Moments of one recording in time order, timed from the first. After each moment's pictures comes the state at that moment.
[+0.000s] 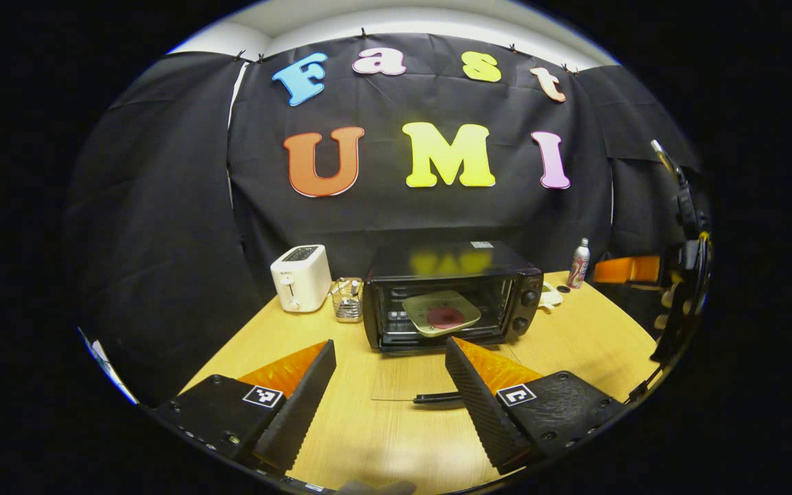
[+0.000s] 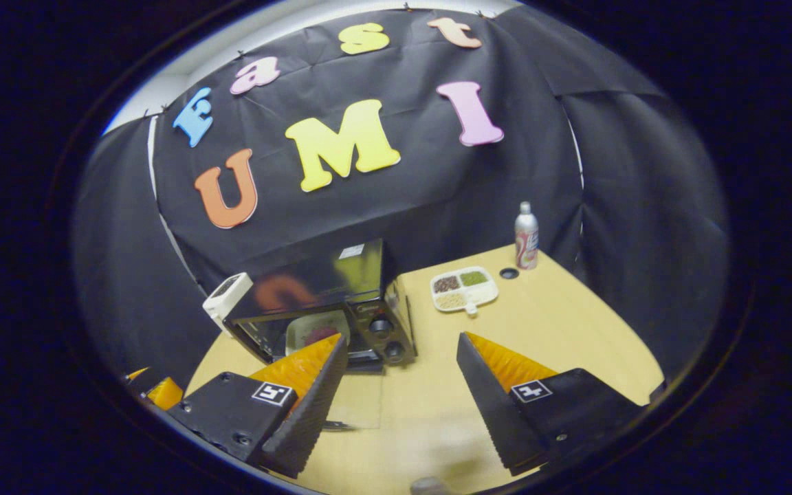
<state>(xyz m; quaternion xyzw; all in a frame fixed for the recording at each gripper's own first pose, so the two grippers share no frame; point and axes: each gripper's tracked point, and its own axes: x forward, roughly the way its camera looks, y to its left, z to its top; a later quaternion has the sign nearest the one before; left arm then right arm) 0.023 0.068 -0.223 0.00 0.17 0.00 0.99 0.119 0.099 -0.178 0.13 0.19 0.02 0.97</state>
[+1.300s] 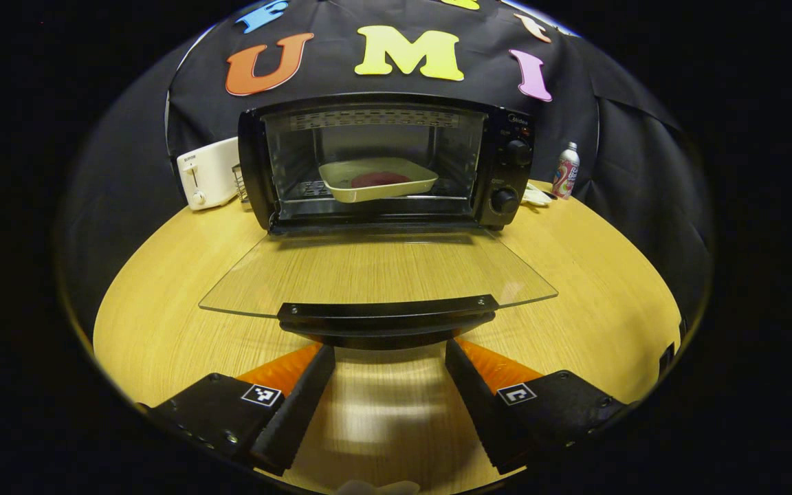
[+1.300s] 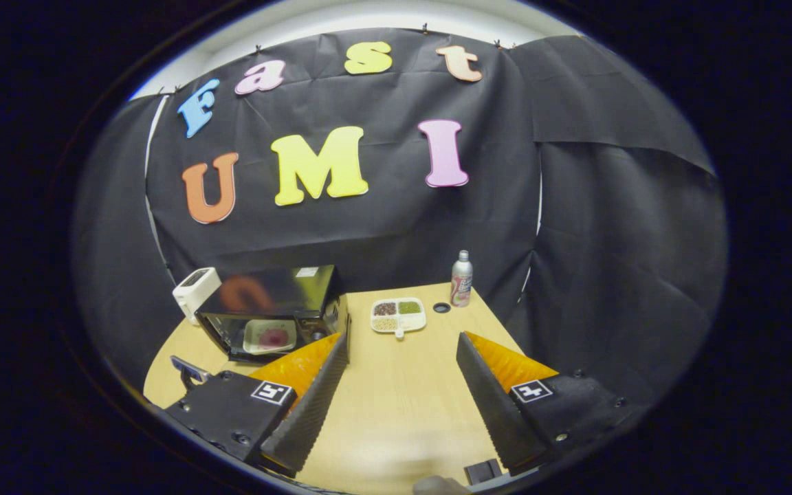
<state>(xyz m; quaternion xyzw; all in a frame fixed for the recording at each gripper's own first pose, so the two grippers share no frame) 0.063 -0.029 -0.416 -0.01 0.32 -0.07 0.95 0.069 0.018 -0.122 0.07 0.17 -0.04 0.98</state>
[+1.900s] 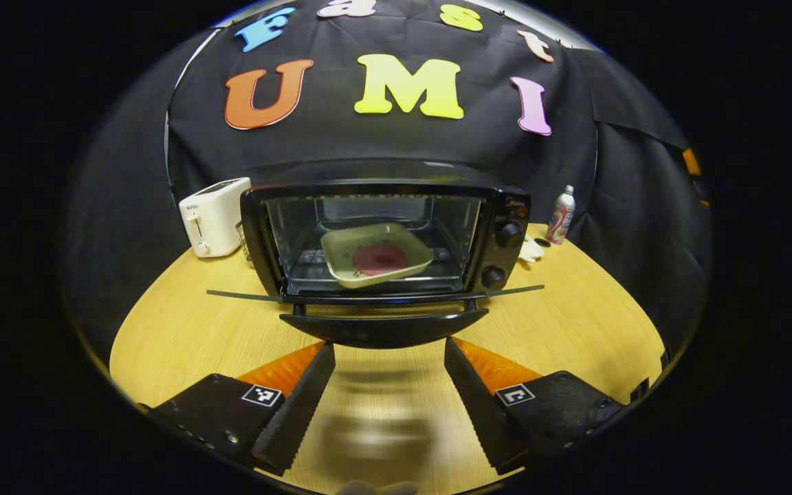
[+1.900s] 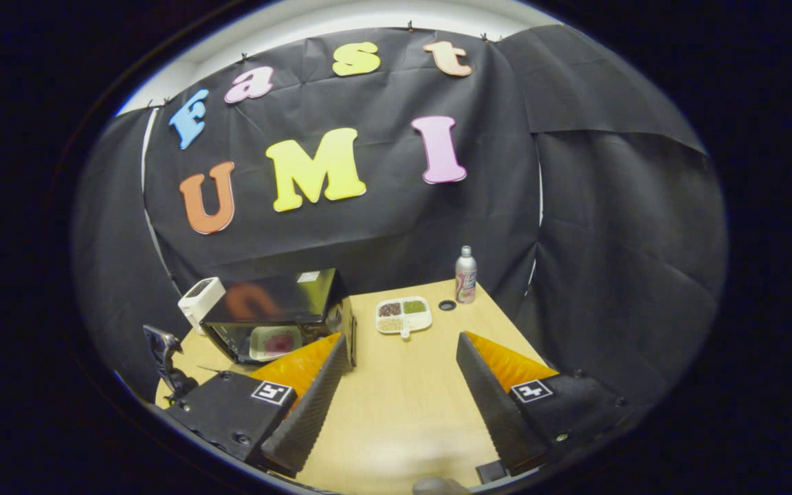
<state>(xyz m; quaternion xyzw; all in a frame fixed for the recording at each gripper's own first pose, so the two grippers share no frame) 0.112 -0.027 -0.322 -0.02 0.26 -0.07 0.96 0.077 0.014 -0.129 0.11 0.17 -0.03 0.98</state>
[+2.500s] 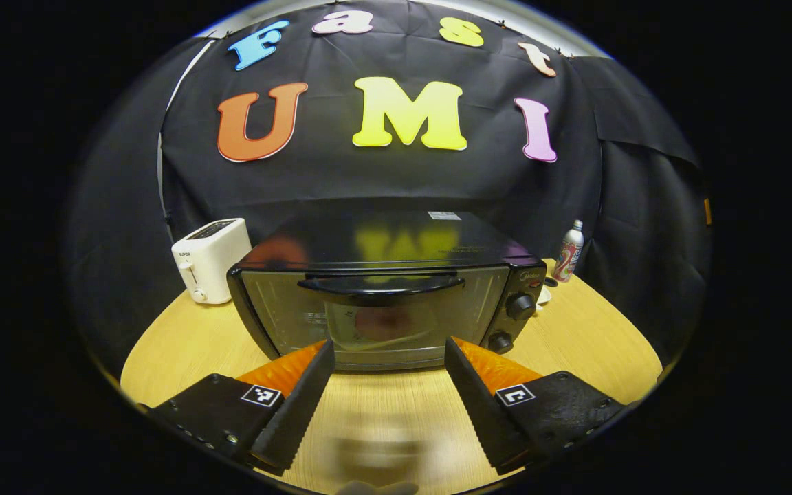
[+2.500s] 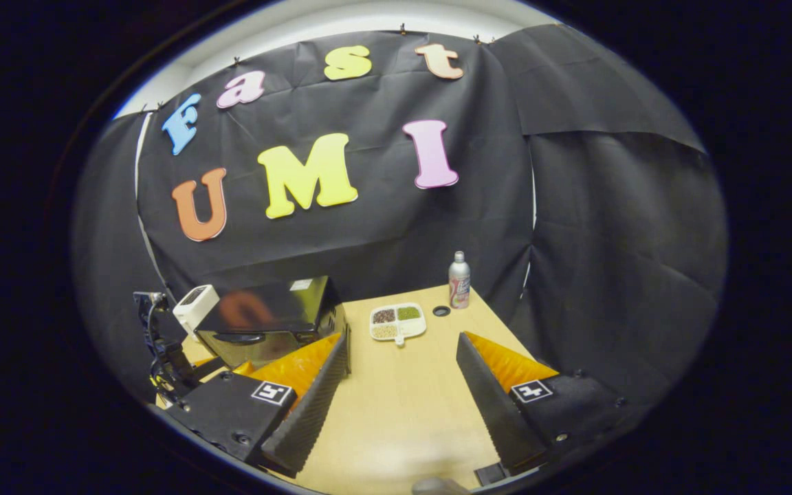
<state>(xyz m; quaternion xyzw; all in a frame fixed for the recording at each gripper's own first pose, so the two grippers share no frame) 0.169 -0.023 -0.277 -0.01 0.21 -0.07 0.98 0.086 0.011 -0.117 0.10 0.16 -0.04 0.98</state>
